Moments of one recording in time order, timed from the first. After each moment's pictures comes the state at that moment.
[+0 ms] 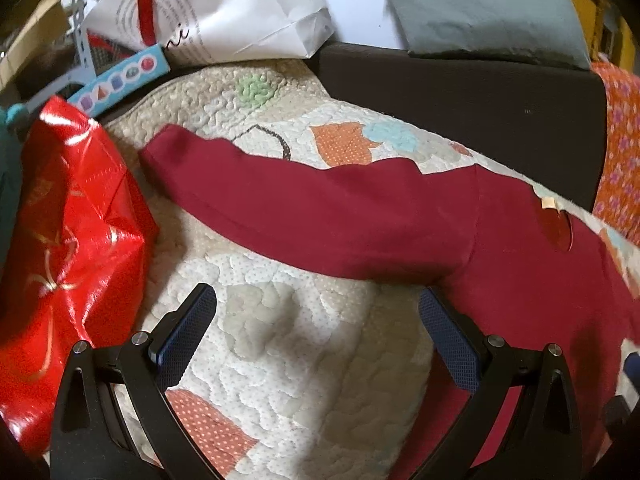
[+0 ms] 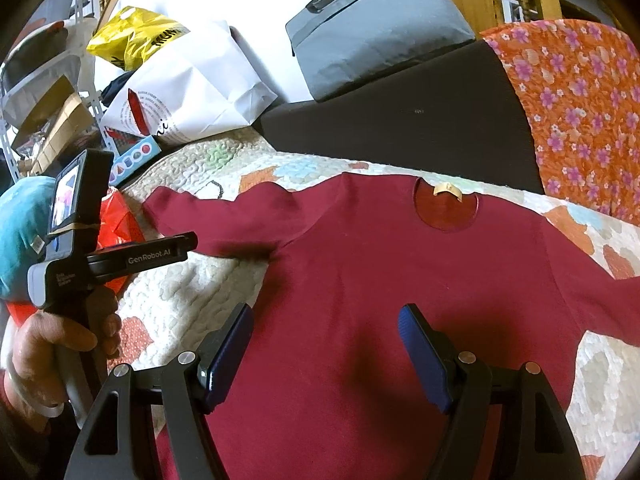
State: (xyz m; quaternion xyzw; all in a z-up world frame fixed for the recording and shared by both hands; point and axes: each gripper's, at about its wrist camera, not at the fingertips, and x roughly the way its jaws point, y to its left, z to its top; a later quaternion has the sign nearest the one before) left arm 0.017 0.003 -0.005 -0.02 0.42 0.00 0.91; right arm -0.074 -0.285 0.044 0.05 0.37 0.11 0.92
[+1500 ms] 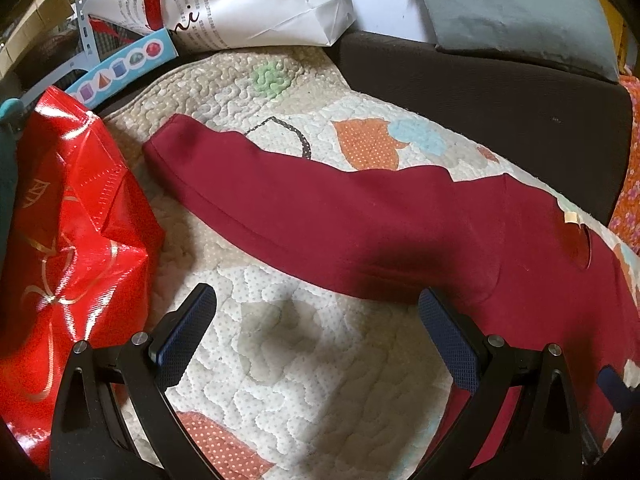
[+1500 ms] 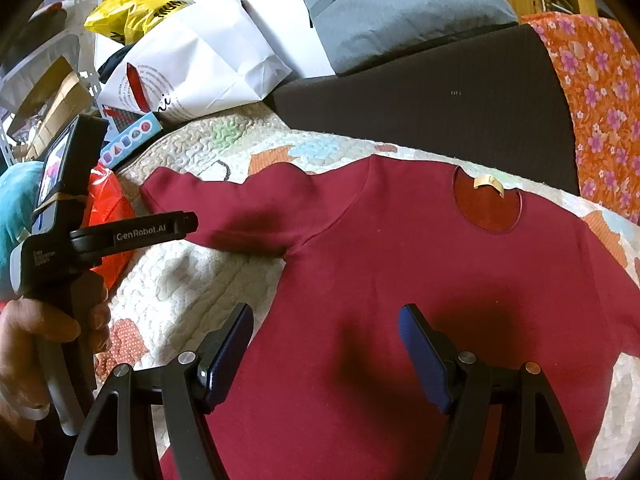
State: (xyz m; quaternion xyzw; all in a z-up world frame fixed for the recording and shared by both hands) left arm 0.047 0.016 -0.011 -0.02 0.44 0.01 0.90; right arm -0.033 -0.256 0.021 0.04 0.41 0.13 0.90
